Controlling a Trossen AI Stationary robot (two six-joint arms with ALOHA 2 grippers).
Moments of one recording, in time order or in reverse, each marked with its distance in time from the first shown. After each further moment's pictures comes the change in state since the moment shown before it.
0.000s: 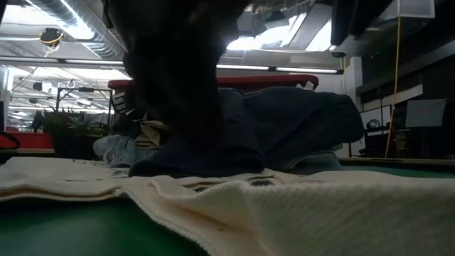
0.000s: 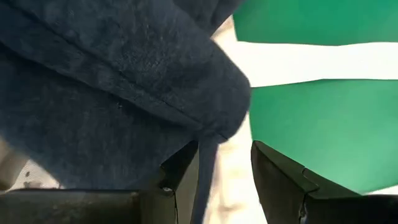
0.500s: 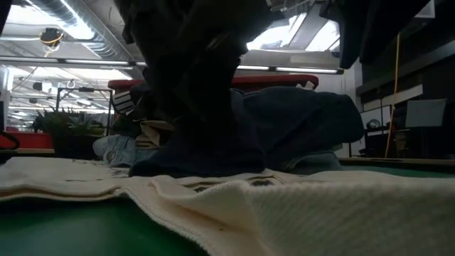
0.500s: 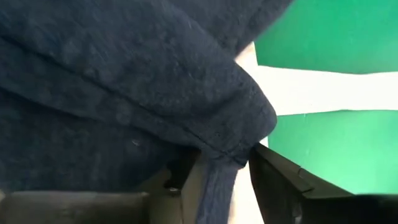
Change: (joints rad) left arm 0.045 0.031 -0.001 0.040 -0.005 0.002; right arm -0.003 0.000 -0.098 0.013 -0.001 0.000
